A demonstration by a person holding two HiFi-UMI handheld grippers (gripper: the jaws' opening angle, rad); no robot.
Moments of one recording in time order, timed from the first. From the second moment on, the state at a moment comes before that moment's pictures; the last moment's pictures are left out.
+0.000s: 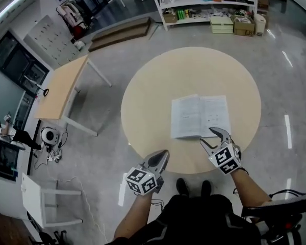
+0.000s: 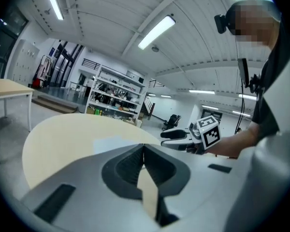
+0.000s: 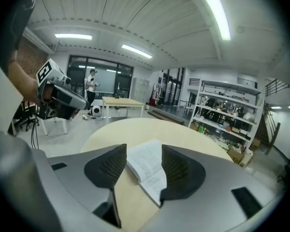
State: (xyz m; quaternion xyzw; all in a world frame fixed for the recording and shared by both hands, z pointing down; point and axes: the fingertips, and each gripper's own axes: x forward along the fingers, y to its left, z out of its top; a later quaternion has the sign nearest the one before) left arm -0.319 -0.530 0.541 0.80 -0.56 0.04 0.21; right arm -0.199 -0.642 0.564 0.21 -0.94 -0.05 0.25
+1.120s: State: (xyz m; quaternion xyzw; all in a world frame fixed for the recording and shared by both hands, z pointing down) left arm -0.335 -0.578 0.708 0.79 -0.50 0.10 0.35; right arm -0.272 -0.678 0.744 0.16 -0.81 -0.32 0.46
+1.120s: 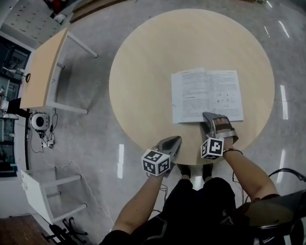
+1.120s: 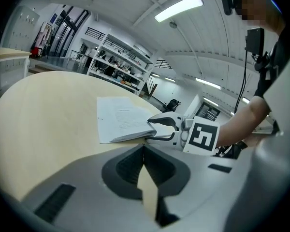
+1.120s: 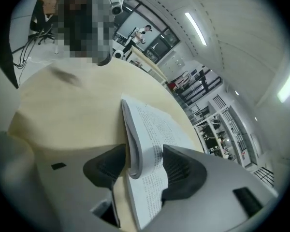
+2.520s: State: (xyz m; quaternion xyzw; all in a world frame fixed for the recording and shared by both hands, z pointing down) left arm -0.316 -0.567 0.657 0.82 -0.48 0.10 0.31; right arm -0.194 -0.699 0.721 0.42 -0.86 0.23 0.20
